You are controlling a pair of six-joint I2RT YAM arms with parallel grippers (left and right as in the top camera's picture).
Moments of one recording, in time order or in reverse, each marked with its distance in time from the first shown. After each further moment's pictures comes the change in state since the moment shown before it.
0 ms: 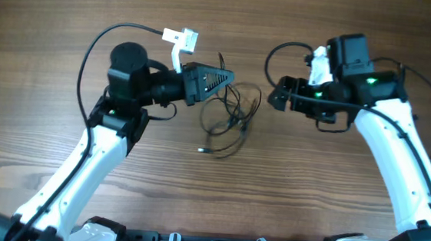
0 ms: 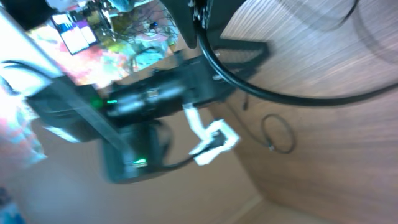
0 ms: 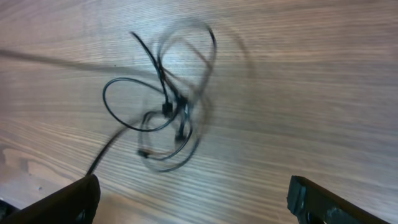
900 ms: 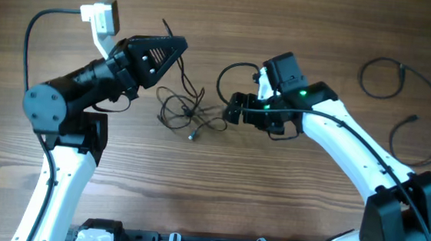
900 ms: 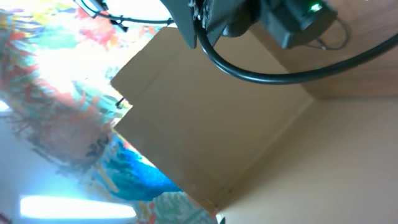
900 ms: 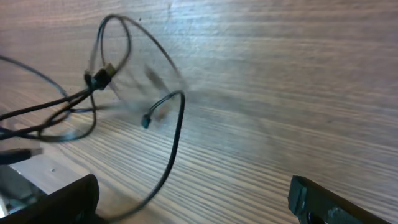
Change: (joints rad) left arm 0.235 -0.164 -0.002 0.629 0.047 -0.548; right arm 0.239 0.146 -0.127 0.269 -0.064 0.202
